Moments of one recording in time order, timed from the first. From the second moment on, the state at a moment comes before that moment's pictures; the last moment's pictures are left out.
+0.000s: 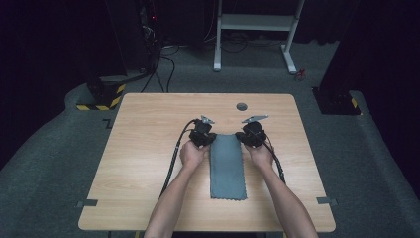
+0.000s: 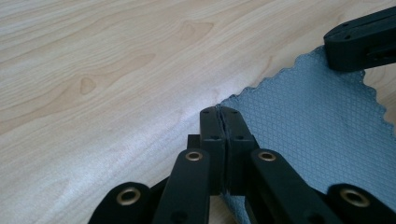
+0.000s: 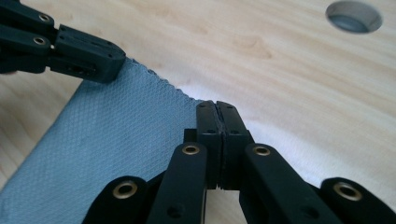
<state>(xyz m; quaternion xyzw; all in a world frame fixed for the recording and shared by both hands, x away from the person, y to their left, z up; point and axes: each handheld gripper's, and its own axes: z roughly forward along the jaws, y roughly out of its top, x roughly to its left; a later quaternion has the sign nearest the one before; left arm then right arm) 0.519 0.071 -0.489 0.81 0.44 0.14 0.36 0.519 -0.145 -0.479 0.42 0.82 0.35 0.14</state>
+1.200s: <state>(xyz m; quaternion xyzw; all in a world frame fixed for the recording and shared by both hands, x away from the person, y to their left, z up) 0.477 0.076 -0.498 0.82 0.40 0.11 0.40 0.488 -0.161 -0.496 0.39 0.84 0.37 0.11</state>
